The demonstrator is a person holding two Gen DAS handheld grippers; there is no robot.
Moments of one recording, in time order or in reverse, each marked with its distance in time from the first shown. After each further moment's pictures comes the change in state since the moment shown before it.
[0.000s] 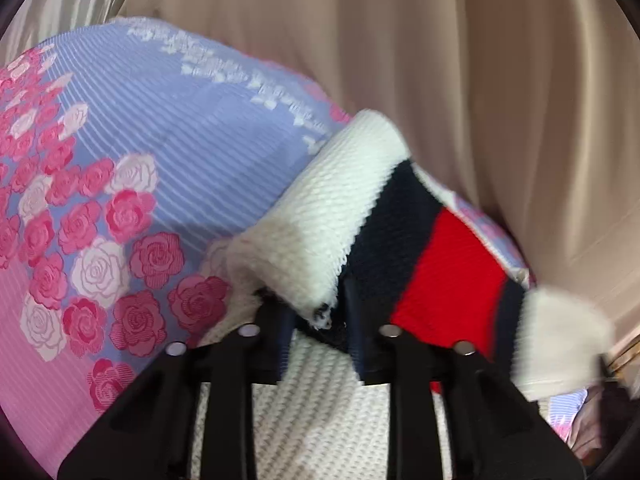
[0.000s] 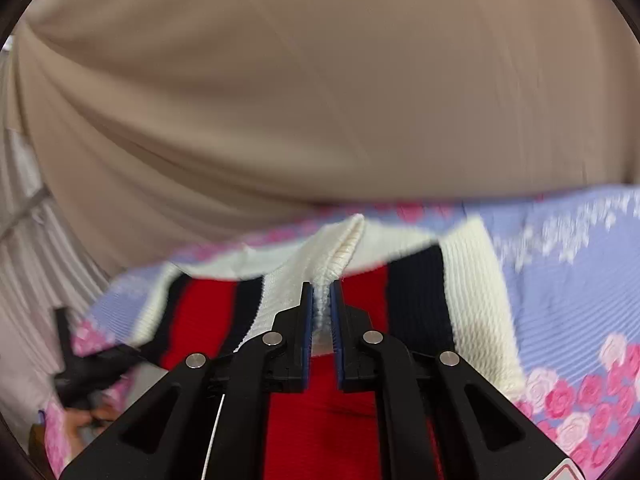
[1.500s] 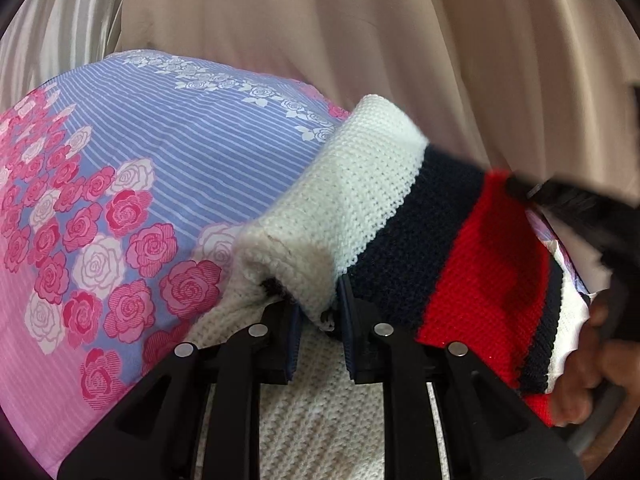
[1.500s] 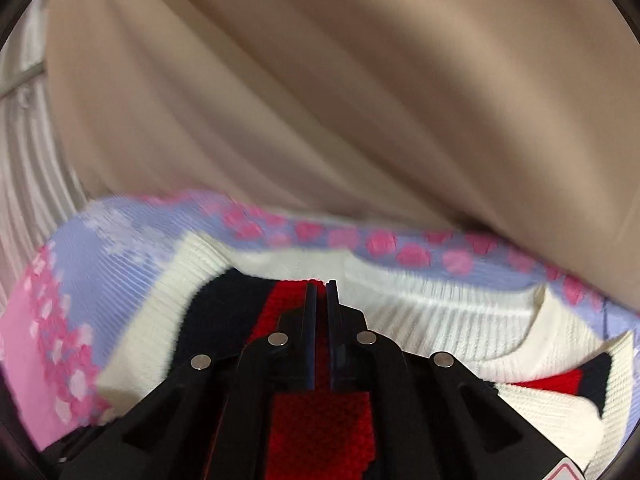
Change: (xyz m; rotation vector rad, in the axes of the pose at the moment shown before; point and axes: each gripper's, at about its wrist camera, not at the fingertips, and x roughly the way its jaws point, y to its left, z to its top) left arm -0.015 -0.034 -0.048 0.134 -0.087 0.099; right arm 0.203 0.159 -0.022 -0.339 0.326 -0.081
